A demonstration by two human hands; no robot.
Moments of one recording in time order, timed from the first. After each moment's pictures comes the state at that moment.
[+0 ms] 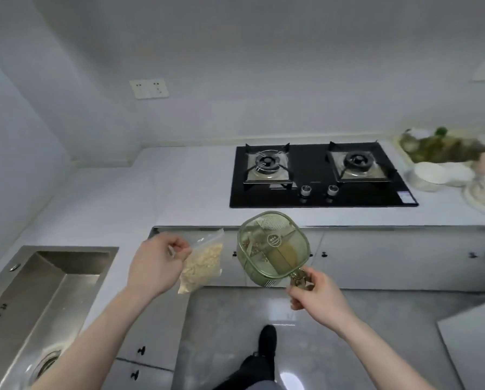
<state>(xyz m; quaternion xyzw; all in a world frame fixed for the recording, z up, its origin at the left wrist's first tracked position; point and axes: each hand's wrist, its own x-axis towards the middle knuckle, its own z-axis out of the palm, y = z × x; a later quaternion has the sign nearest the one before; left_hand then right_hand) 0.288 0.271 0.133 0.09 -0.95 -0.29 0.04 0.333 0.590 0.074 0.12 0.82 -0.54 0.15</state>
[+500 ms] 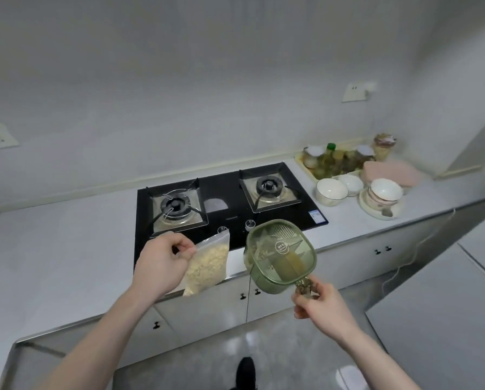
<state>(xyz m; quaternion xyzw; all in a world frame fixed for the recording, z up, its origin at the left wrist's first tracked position) 0.078 0.491 0.128 -0.11 -0.92 -0.36 -0.02 0.244 0.775 0.073 0.28 0.77 -0.57 0.02</state>
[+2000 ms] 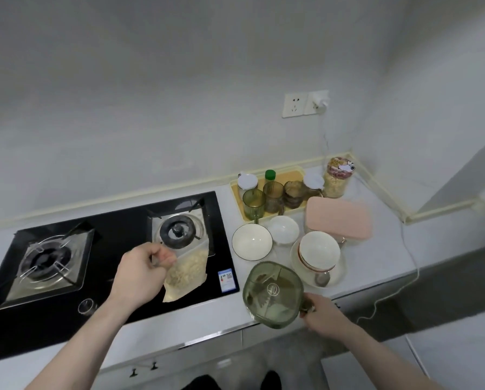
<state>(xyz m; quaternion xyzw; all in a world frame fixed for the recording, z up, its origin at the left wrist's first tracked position) -0.061 0.909 0.113 -0.04 -0.93 -0.36 -0.05 0.087 1.273 -0.029 0.21 0.88 -0.37 0.22</state>
